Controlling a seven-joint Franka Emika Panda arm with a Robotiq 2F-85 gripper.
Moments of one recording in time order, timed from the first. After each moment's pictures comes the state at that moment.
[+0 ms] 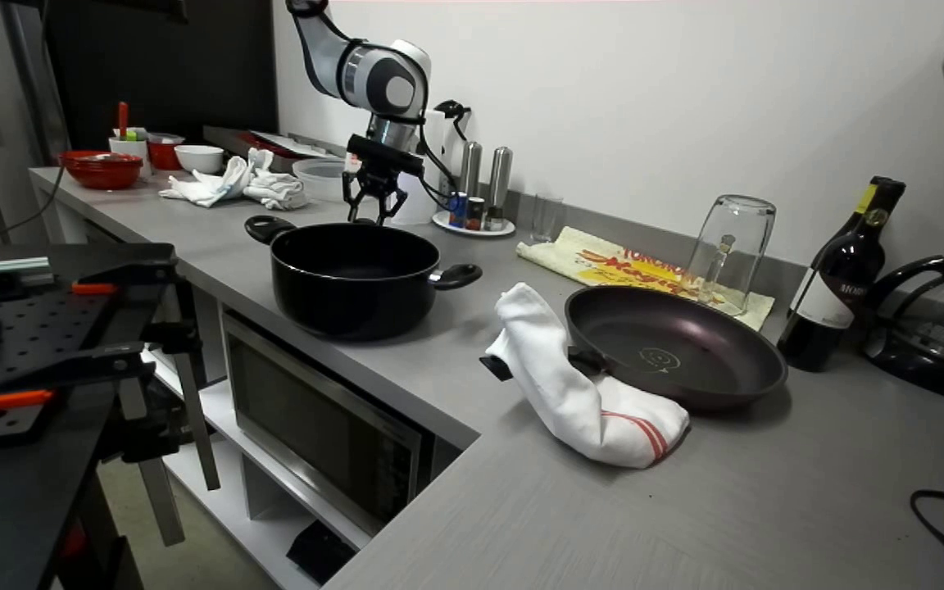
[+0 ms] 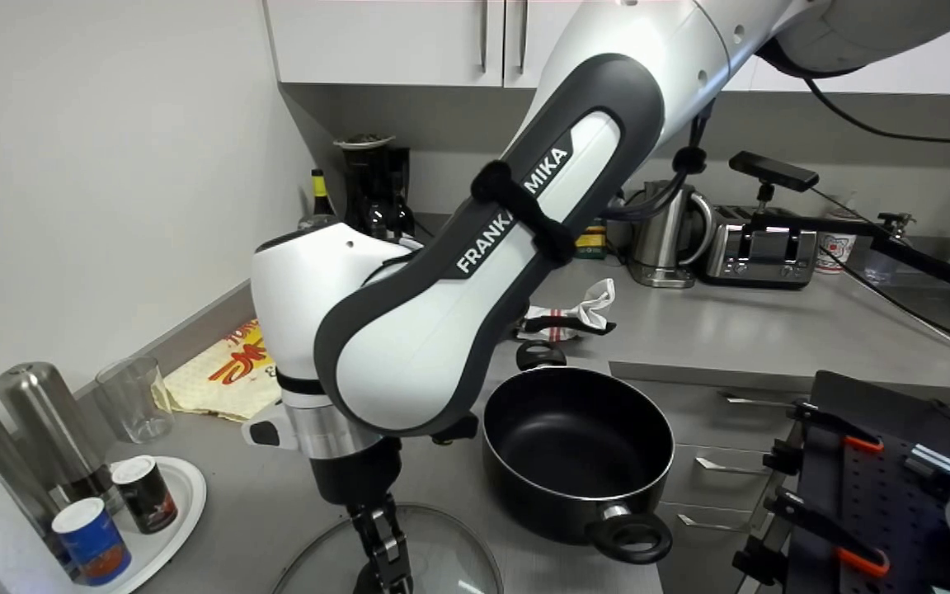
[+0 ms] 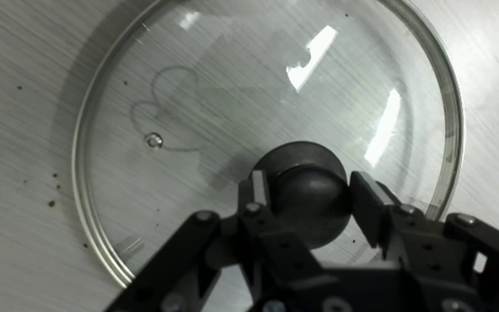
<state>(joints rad) 0.31 0.86 0.33 -1.62 -0.15 2.30 -0.55</state>
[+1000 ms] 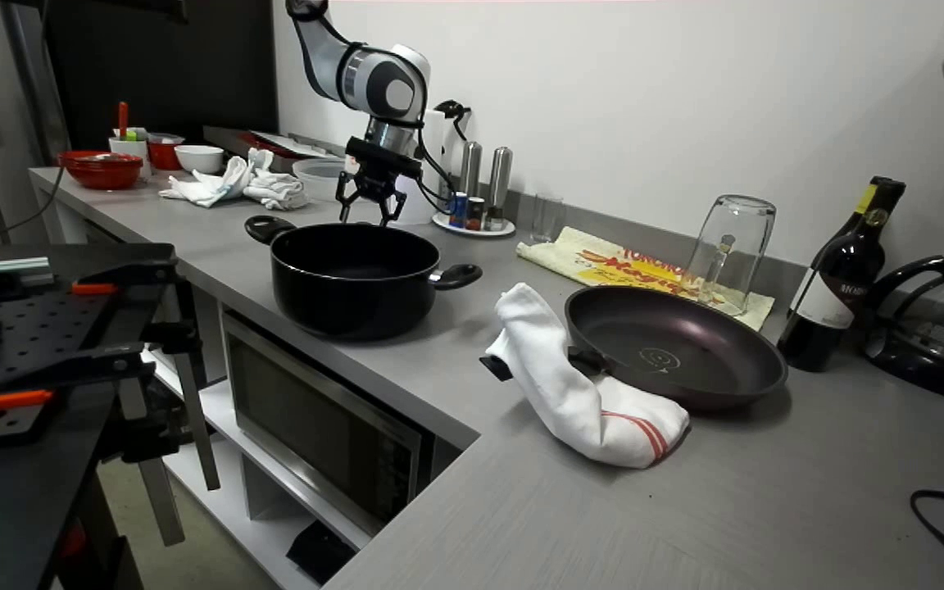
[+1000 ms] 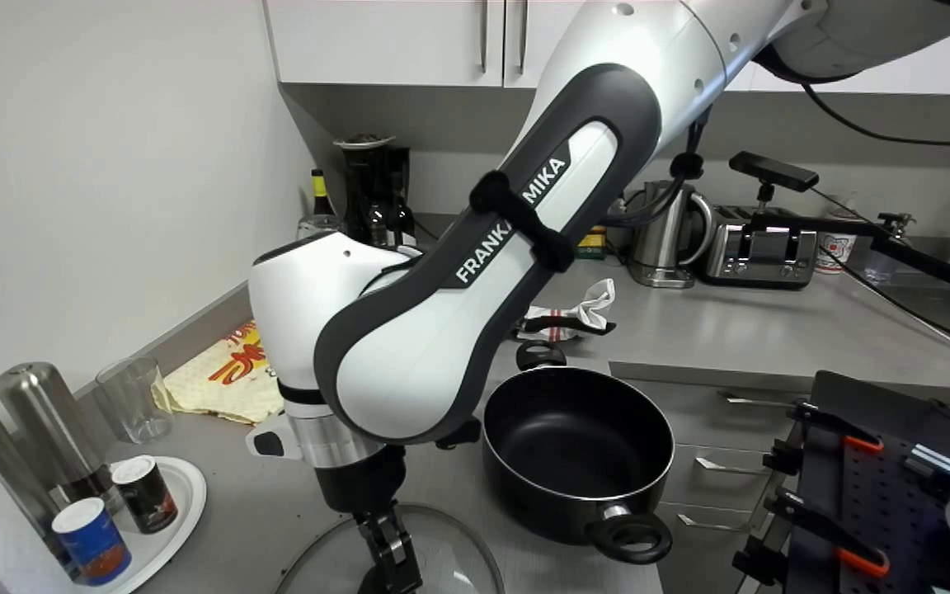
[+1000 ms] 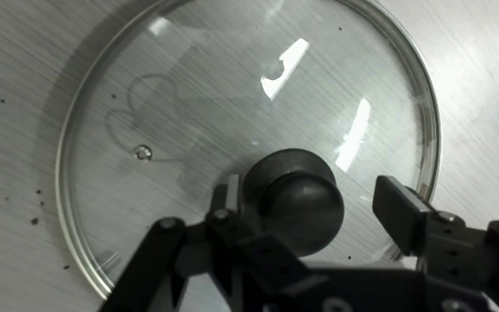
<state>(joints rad) 0.31 0.88 0.33 -1.62 -0.16 2.27 -0.55</state>
